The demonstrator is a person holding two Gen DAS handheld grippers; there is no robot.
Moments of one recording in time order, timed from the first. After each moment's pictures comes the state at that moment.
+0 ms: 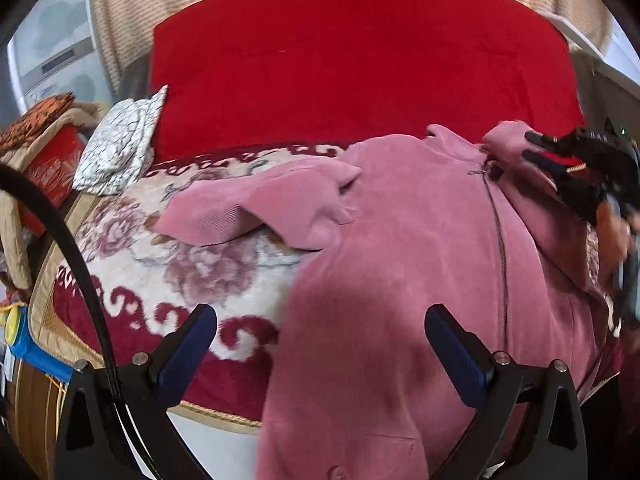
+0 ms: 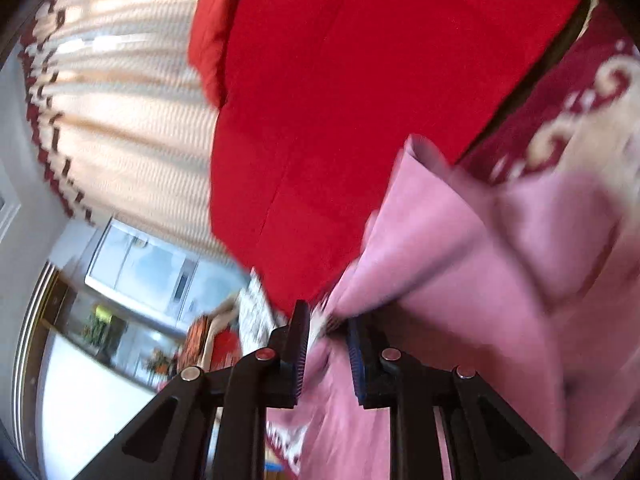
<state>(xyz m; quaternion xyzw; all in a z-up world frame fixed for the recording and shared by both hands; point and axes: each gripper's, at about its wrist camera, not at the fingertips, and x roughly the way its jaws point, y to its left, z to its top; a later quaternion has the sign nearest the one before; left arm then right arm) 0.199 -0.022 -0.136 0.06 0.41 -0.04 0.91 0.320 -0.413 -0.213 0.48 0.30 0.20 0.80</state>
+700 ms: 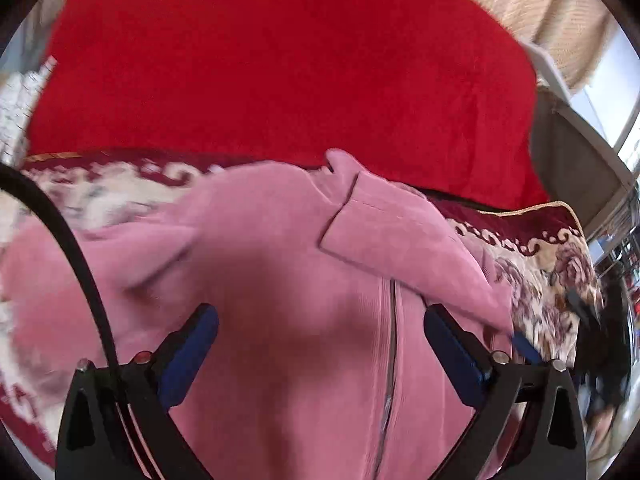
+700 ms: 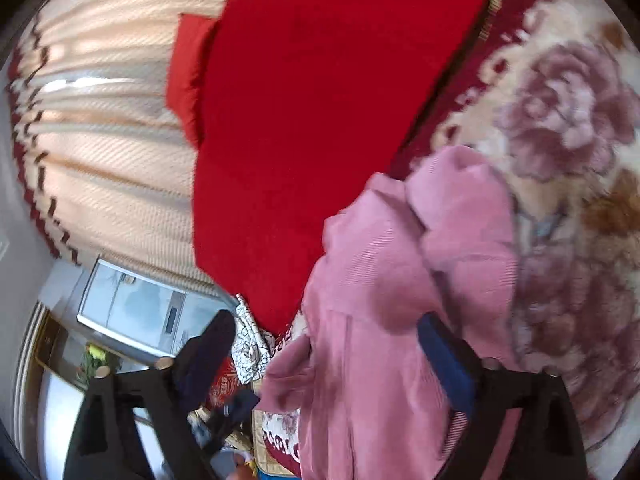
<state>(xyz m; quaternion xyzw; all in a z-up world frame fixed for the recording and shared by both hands) 0.354 -0.130 -0.154 -0.06 0.46 -0.20 0.86 0.251 -0.434 -0.241 0.54 0.28 0.11 0.79</state>
